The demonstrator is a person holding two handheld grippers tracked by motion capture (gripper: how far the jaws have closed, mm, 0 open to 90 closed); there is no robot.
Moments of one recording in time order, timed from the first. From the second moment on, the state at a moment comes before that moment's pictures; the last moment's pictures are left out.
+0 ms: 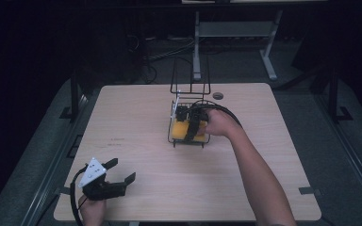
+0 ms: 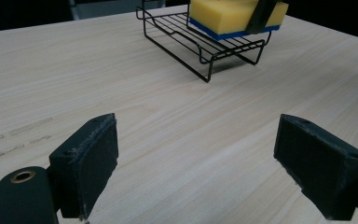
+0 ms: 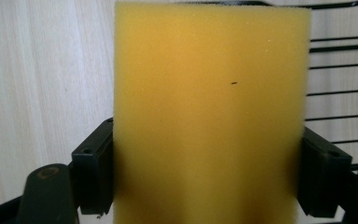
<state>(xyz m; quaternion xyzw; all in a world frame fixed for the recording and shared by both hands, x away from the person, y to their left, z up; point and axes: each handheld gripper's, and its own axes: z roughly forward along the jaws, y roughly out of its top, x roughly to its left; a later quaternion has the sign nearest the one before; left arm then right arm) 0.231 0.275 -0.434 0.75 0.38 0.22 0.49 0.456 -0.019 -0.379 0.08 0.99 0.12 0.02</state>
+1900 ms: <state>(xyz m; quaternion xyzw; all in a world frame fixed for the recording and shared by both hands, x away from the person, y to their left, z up) 0.229 0.279 -0.433 0.75 0.38 0.22 0.50 0.482 -0.016 -0.390 0.07 0.99 0.10 0.04</state>
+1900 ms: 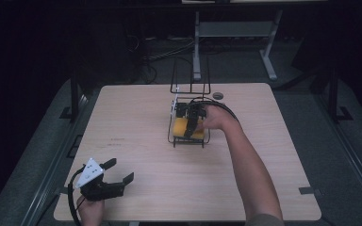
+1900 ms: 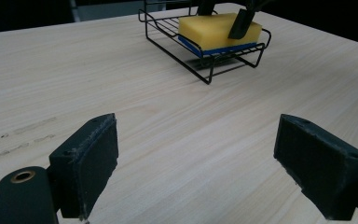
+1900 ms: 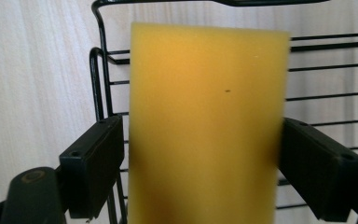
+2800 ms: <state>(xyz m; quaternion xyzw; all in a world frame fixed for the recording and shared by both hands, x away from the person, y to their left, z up) 0.231 0.277 -0.433 0.74 0.38 0.22 0.51 0.454 -0.009 -0.373 0.03 0.99 0.08 0.07</state>
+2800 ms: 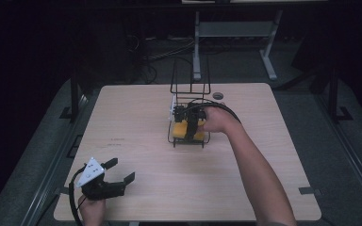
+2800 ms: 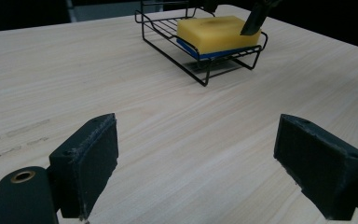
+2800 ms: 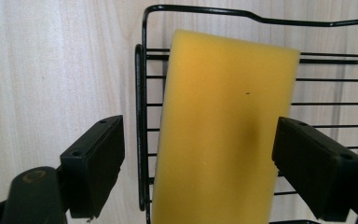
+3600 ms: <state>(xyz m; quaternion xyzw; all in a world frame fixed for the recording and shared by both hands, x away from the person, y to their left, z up) 0.230 0.275 -0.433 0.74 0.38 0.22 0.50 0.409 -0.015 -0.368 0.00 0.99 0.08 0.07</state>
